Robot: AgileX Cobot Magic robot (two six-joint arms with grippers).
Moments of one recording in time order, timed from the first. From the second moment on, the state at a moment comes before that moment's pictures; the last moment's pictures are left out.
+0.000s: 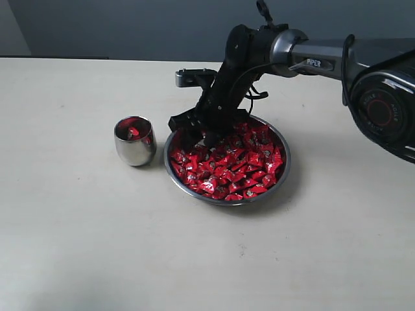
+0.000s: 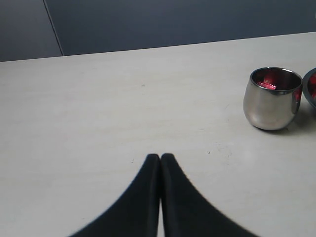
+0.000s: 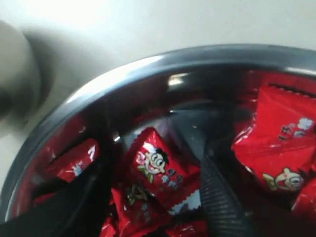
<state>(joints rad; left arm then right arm) 0.09 0.00 0.01 0.03 0.34 0.03 0.63 2.41 -1.89 0.44 0.98 -0.25</state>
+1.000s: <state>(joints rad) 0.09 0.00 0.01 0.03 0.34 0.03 0.63 2.29 -1.89 0.42 1.03 -0.22</state>
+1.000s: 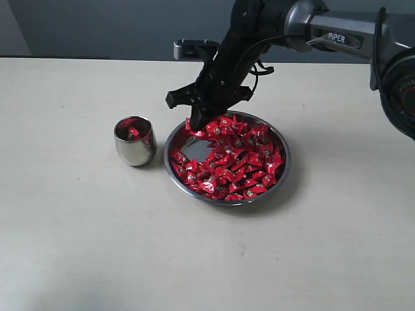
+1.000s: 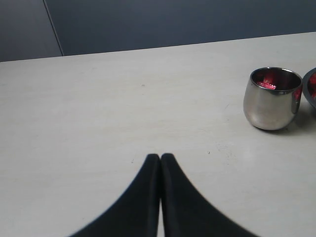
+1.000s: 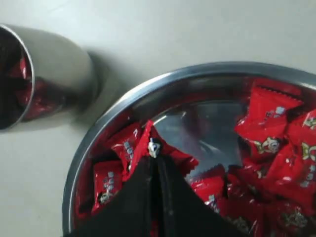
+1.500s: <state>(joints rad) 0.09 0.00 0.01 0.03 0.34 0.03 0.65 2.35 -1.89 0.41 1.18 -0.25</state>
